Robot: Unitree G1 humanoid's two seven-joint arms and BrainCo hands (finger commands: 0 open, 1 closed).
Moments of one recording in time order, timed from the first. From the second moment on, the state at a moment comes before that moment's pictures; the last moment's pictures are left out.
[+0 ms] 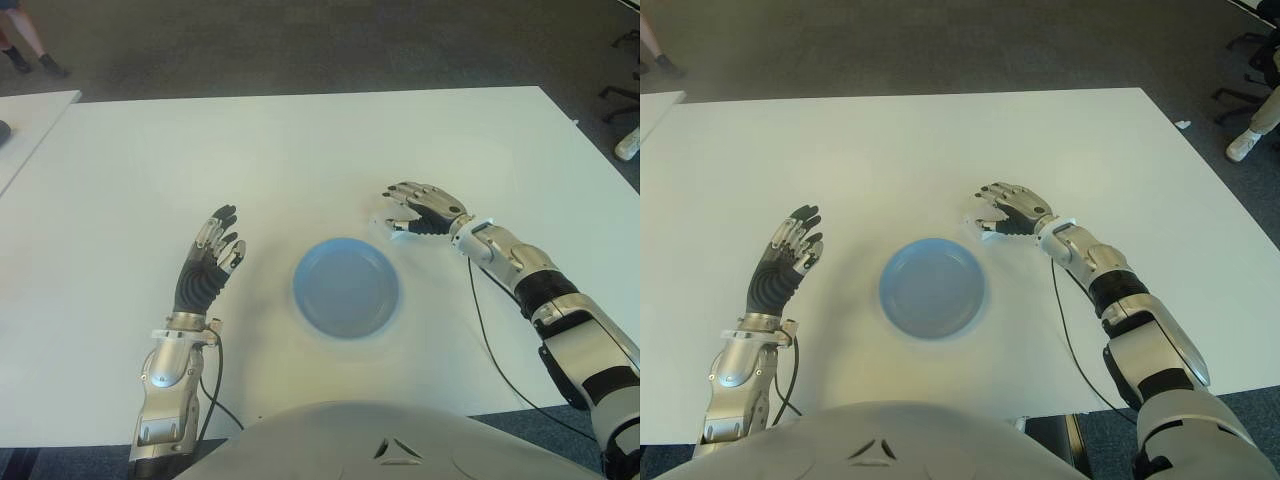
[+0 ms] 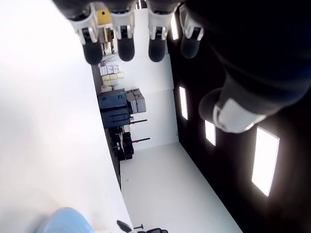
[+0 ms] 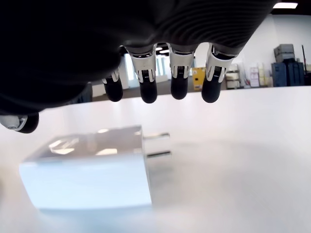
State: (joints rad) left arm 0.44 0.13 0.09 -0.23 -0.05 -0.29 -0.17; right arm -0.55 -0.58 0.52 0.83 -0.82 -0.52 -0.17
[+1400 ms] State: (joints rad) left arm 0.50 0.14 0.10 -0.30 -0.07 -0.28 -0.18; right arm -0.55 -0.59 0.56 0.90 -0.81 -0.65 -0.21
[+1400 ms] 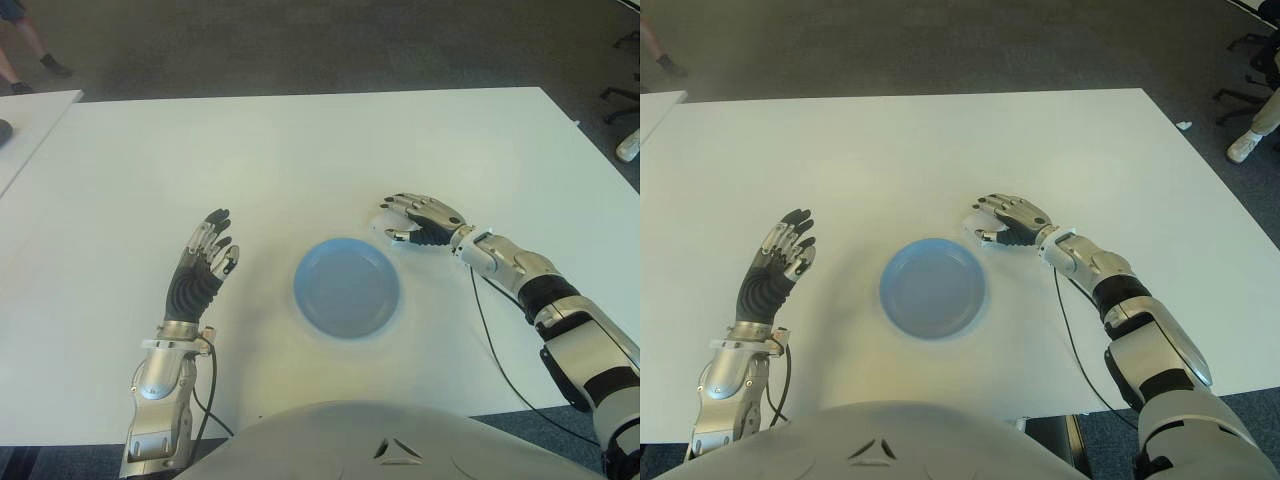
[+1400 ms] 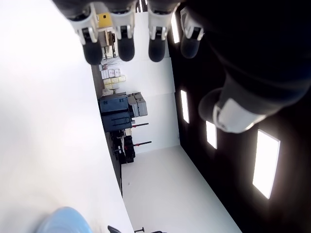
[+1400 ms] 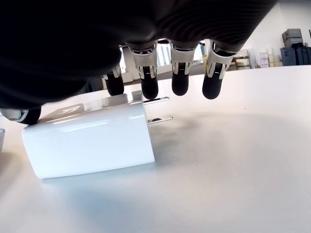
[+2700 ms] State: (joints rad) left arm 0.55 0.13 0.07 -0.37 -0.06 -0.26 -0.17; right arm -0.50 -0.57 0.61 0.97 -0.82 -0.68 -0.35
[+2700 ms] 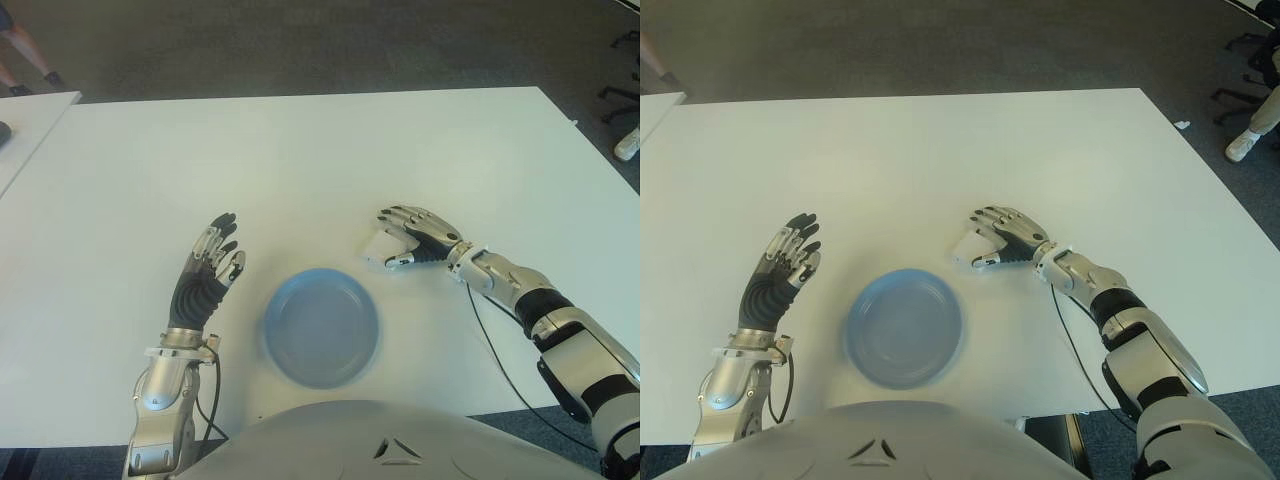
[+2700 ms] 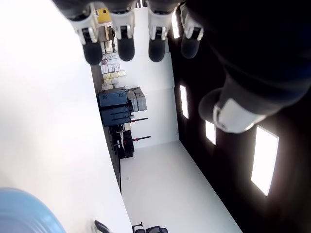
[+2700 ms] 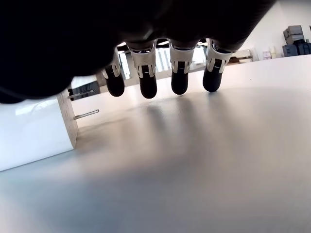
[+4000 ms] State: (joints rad) left arm 0.51 0.13 0.07 -0.34 -0.05 -0.25 -0.17; right arm -0.56 -0.57 0.63 1.02 -0.82 -0.68 -0.37
